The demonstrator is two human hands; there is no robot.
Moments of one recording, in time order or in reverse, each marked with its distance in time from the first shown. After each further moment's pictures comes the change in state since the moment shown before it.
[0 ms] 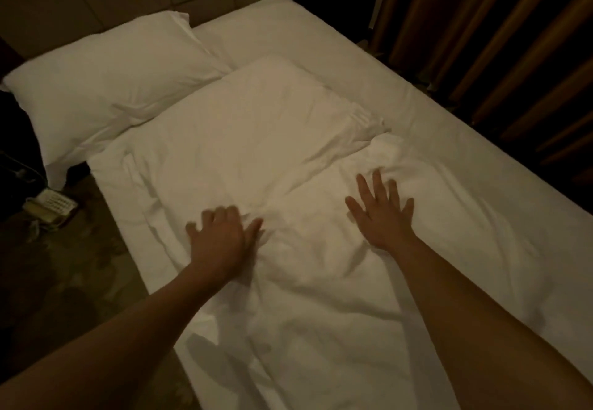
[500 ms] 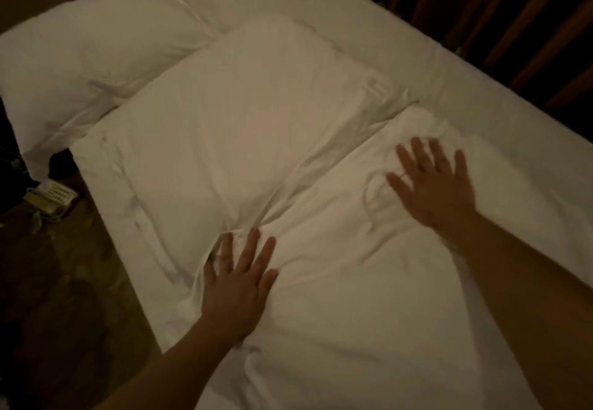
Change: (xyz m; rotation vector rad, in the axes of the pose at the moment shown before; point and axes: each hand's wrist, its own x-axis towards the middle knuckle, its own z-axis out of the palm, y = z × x) left_hand -0.028 -0.011 0.135 0.042 -0.231 0.185; right_hand 0.084 0.082 0.032 -0.316 0.243 -0.079
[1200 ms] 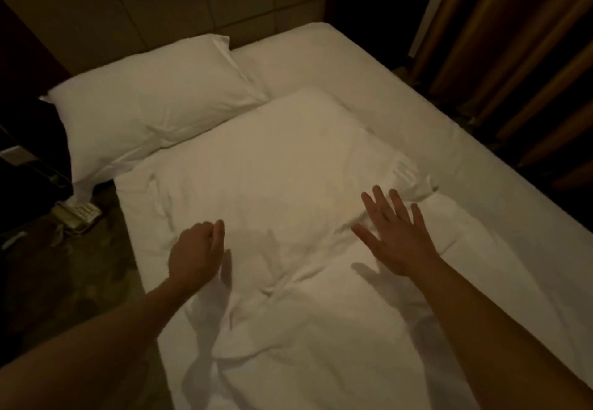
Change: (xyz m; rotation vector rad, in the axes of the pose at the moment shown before) left_hand 0.092 -0.104 -0.143 -0.476 0.420 -0.362; right_hand 0.041 -0.103 -0.104 0.163 -0.143 -0.237
